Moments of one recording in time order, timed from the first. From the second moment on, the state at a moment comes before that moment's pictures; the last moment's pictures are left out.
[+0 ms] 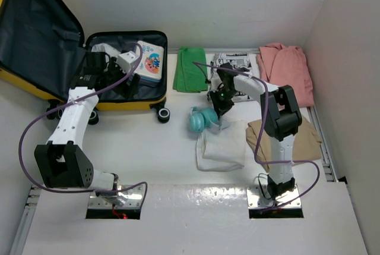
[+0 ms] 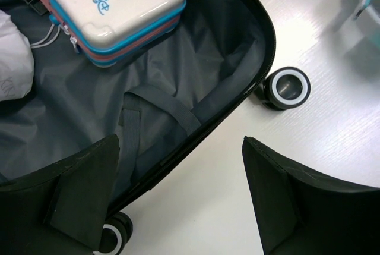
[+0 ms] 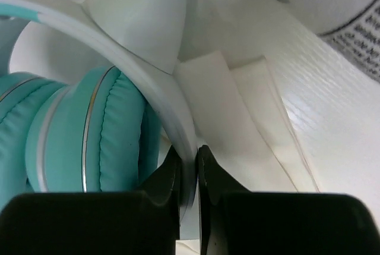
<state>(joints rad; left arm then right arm) 0.03 1.39 1.29 -0.64 0.44 0.56 0.37 2.08 1.50 -0.83 -0.33 -0.10</state>
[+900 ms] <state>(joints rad) 0.41 1.34 1.38 -0.35 0.28 -0.17 0.70 2.39 2.11 -0.09 -0.20 0.21</state>
